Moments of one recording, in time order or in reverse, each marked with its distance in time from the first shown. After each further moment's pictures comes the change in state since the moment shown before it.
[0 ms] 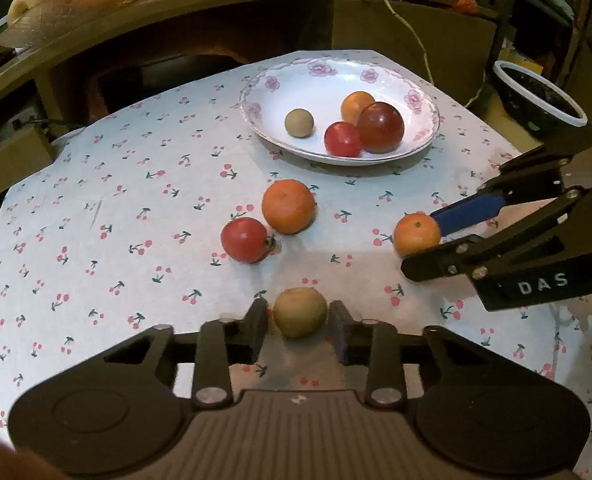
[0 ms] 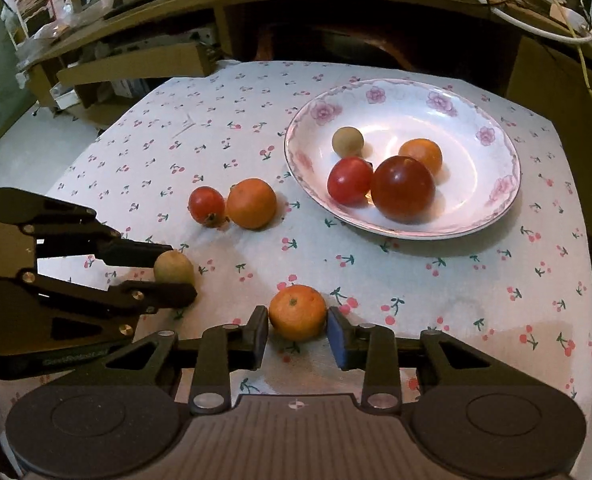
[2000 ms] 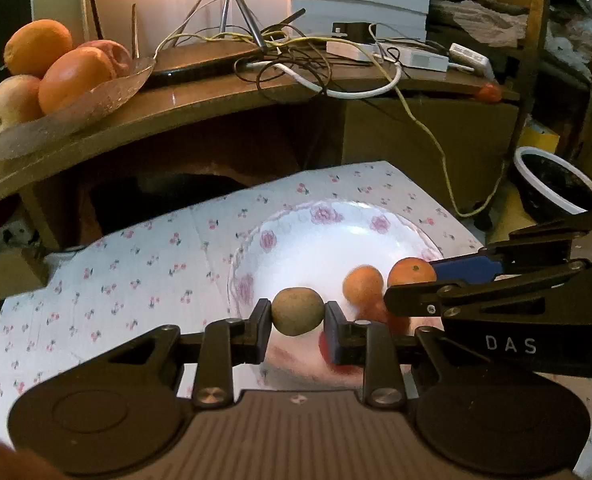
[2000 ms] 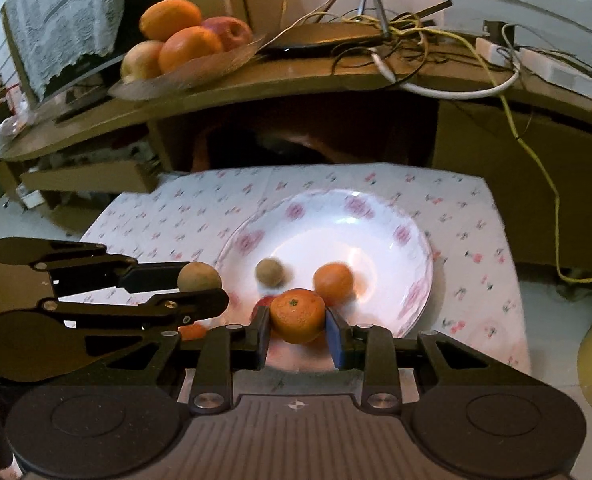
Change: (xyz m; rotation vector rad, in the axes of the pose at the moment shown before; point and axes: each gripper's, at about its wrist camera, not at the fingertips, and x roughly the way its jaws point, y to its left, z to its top) left arm 0.017 -0.012 0.113 -0.035 -0.189 0.041; right arm -0.028 -0.047 0.053 0.159 -0.217 -0.093
